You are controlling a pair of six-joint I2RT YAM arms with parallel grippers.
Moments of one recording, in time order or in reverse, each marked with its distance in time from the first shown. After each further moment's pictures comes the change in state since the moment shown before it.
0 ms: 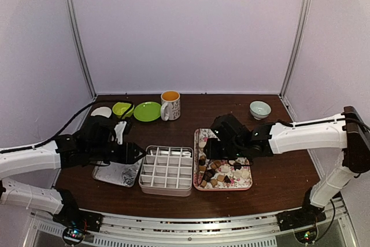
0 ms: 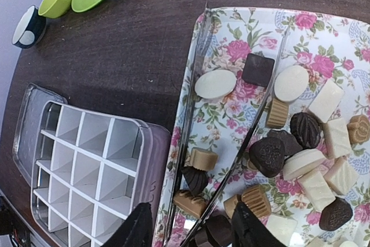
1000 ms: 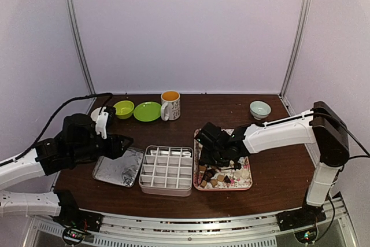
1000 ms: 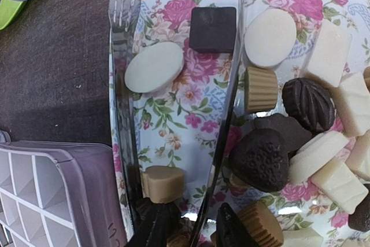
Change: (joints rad) left arm 0.000 -0.248 -0.021 -0.034 -0.198 0.145; right arm -0.001 0.252 0.139 -0.117 0.054 0.257
